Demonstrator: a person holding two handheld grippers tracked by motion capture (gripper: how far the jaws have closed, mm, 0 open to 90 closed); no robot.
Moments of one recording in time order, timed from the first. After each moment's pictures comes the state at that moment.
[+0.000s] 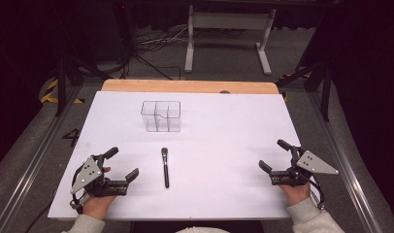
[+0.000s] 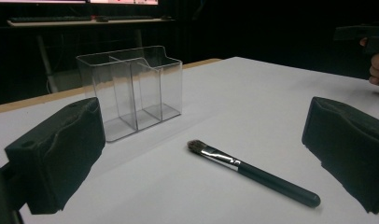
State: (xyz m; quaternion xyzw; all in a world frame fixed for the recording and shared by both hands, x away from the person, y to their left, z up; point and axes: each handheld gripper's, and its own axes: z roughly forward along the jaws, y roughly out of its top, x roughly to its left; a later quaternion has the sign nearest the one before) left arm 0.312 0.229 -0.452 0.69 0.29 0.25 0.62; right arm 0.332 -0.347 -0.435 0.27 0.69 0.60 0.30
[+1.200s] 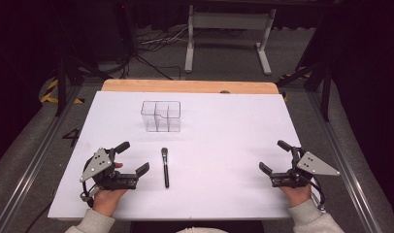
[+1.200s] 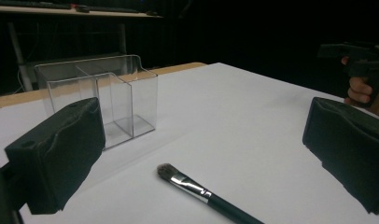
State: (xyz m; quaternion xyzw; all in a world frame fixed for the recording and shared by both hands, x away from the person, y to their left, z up) left arm 0.325 0.199 -0.429 0.69 0.30 0.20 0.63; right arm 0.326 -0.344 -0.429 0.26 0.70 0.59 0.30
